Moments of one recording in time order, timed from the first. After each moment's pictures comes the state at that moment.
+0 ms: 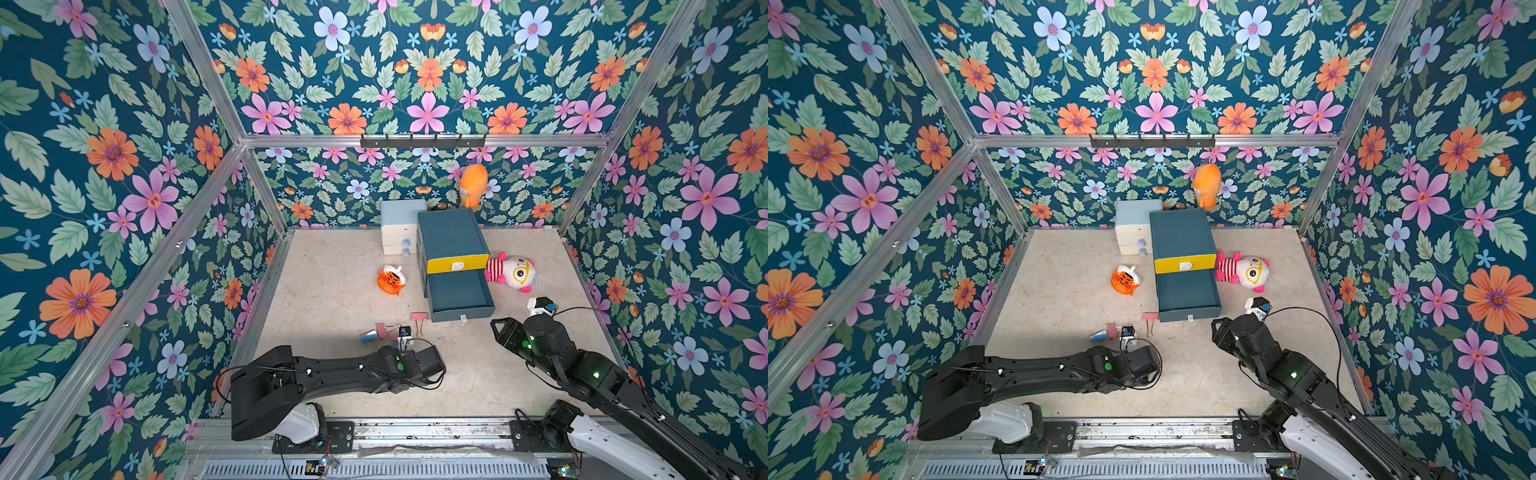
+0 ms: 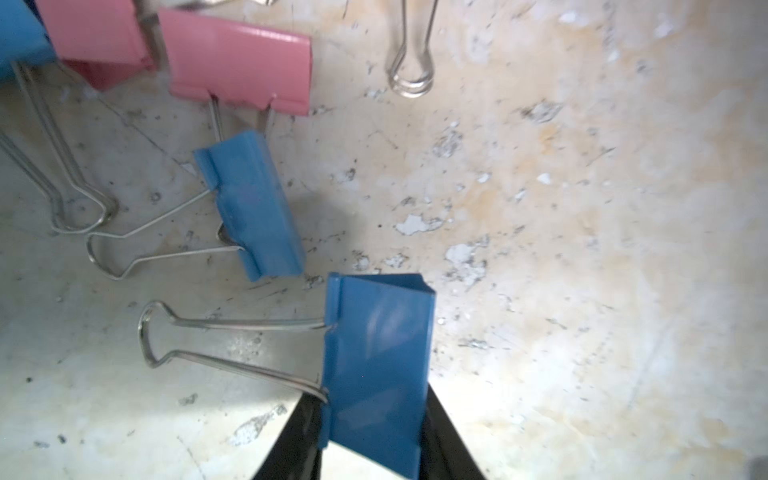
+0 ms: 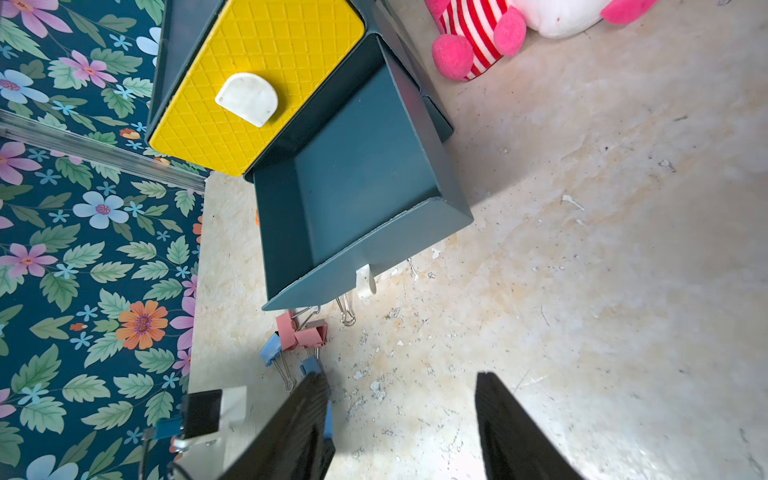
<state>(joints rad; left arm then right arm) -1.26 1.44 0.83 -0.61 -0.31 -1.20 0.77 0.66 0.69 -0.71 0.25 1.05</state>
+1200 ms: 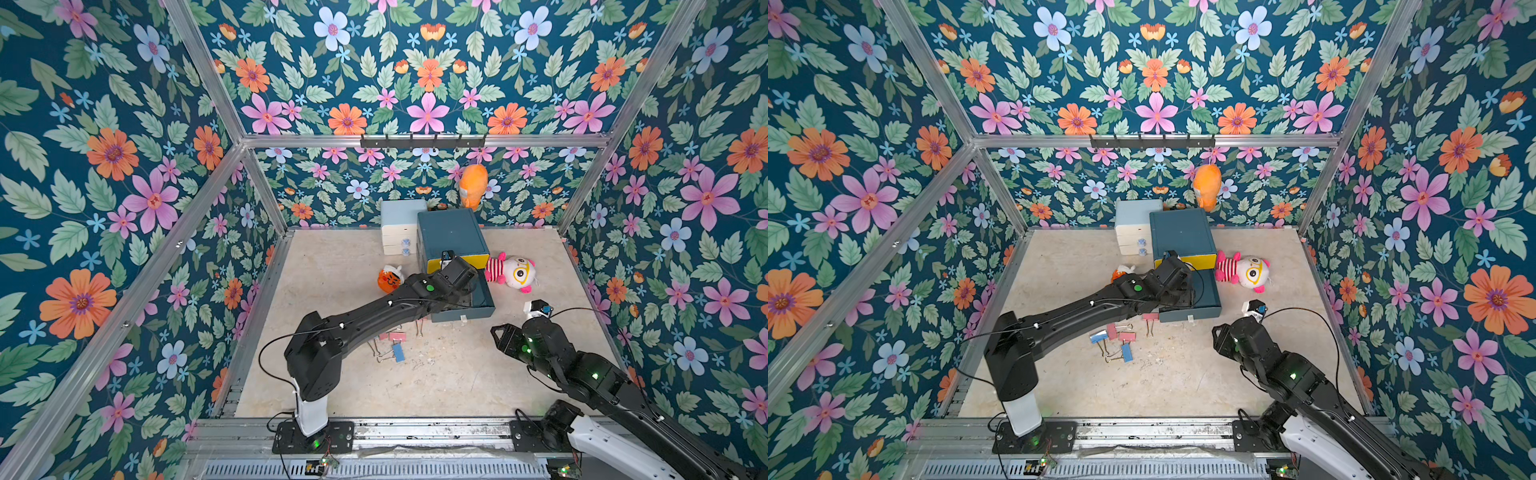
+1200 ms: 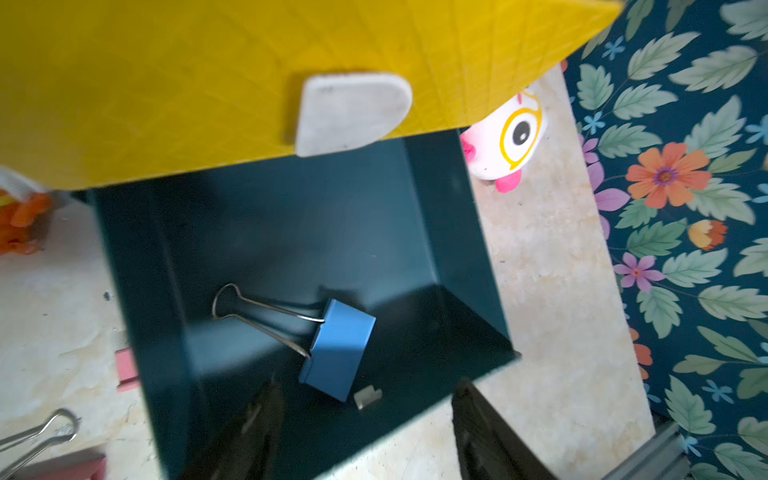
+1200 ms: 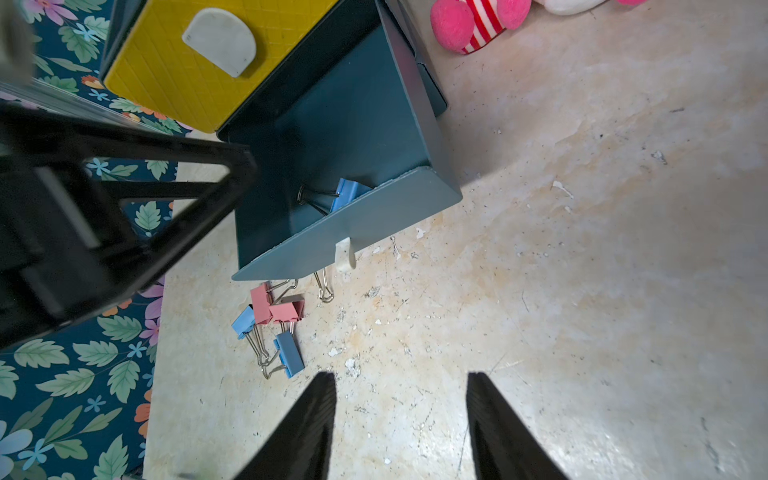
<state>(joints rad) -1.02 1.78 1.58 -0.62 -0.20 -0.78 0.77 0.67 0.67 -0.73 0.21 0.97</state>
